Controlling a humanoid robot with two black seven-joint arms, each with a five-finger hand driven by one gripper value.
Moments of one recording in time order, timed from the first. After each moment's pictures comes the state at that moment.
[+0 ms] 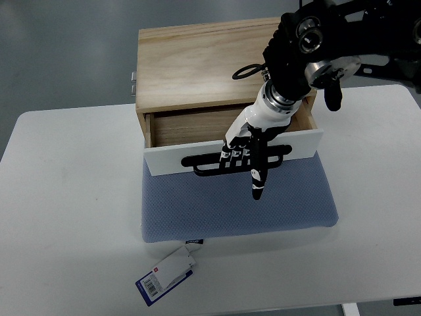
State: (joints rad) left arm -0.06 0.00 -0.09 -0.24 0.00 -0.03 0.02; right arm 1.94 -0.34 -0.43 1.42 -0.08 0.58 -0.58
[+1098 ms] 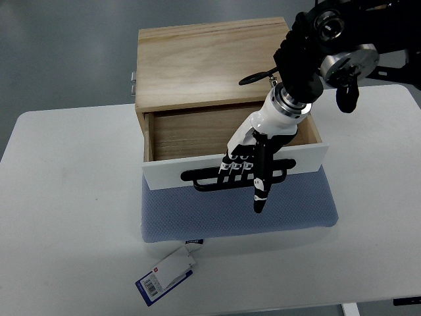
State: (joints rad) left arm -0.06 0.00 -0.09 -0.24 0.00 -0.03 0.02; right arm 1.94 -0.41 -0.41 1.48 0.02 0.61 -0.58
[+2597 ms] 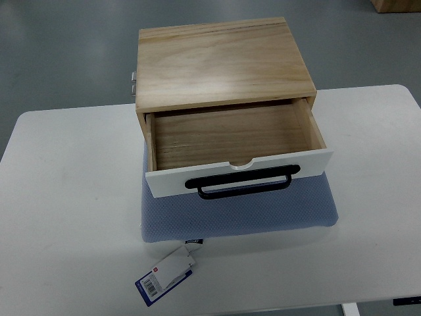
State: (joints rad) left arm -0.06 0.00 -0.08 -0.25 0.00 -0.03 0.02; right arm 1.73 -0.64 0.24 1.04 0.07 0.49 -0.37
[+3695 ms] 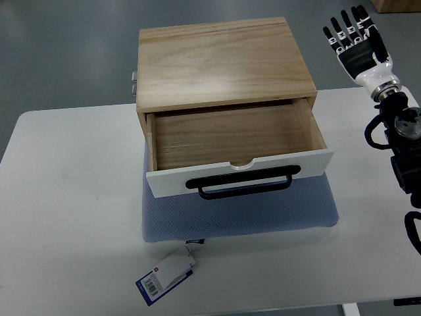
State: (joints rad) left arm -0.06 0.00 -0.08 -0.25 0.00 -0.03 0.02; right arm 0.78 -0.18 1.38 0.52 0.07 0.46 -0.04
